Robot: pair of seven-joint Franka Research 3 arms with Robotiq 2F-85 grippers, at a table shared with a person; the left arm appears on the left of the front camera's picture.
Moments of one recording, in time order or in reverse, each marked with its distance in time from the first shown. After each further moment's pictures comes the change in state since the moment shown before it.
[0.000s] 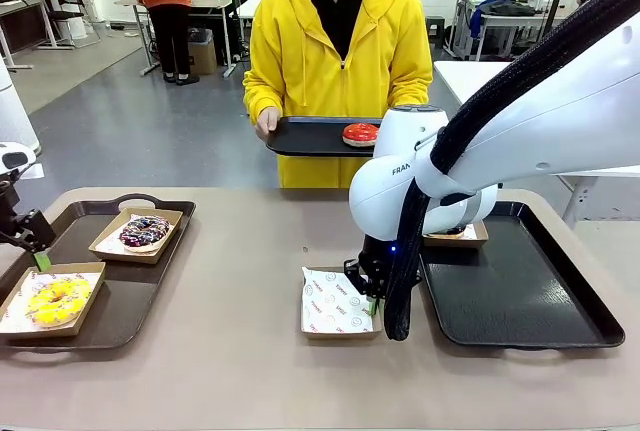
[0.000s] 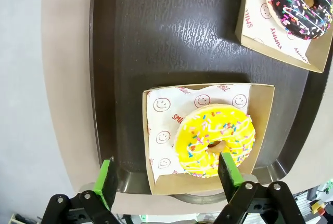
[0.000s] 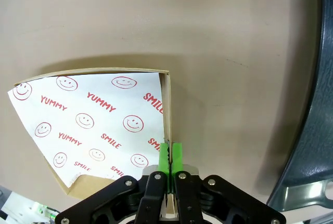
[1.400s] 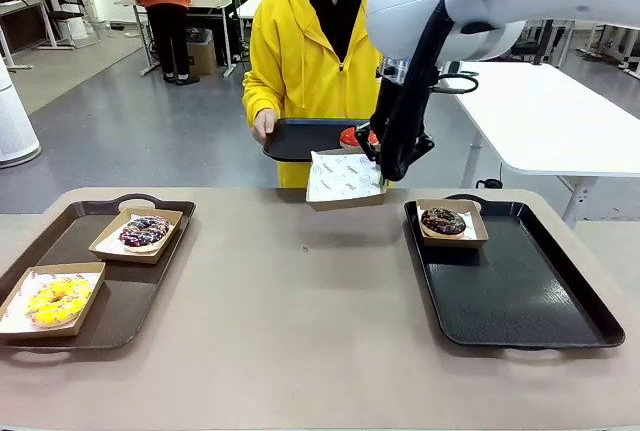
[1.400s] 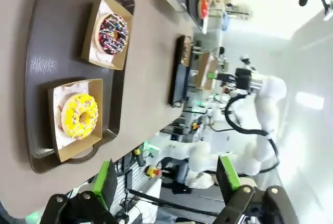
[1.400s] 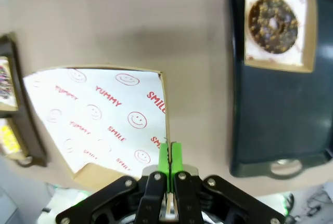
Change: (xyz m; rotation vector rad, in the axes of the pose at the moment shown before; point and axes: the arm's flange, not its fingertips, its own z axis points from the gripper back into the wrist) left arm 0.003 0.220 0.088 -1.158 -0.047 0.080; right arm 0.087 0.008 0.196 0.029 -0.096 -0.053
